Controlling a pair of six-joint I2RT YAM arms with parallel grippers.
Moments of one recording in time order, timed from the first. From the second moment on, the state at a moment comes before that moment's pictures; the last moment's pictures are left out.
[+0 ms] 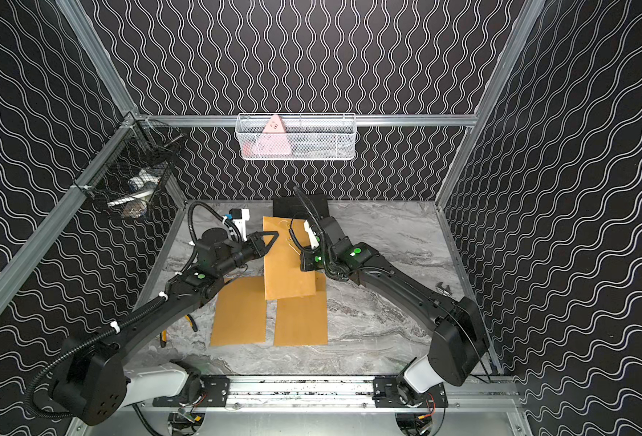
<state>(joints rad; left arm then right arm) -0.35 1.27 0.82 0.28 0.34 -0.79 0.73 1.52 1.30 -0.50 -0.11 0.48</state>
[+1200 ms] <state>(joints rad) -0.35 1.20 0.71 0.30 0.41 -0.81 0.64 1.56 1.48 -0.59 -0.06 0.39</state>
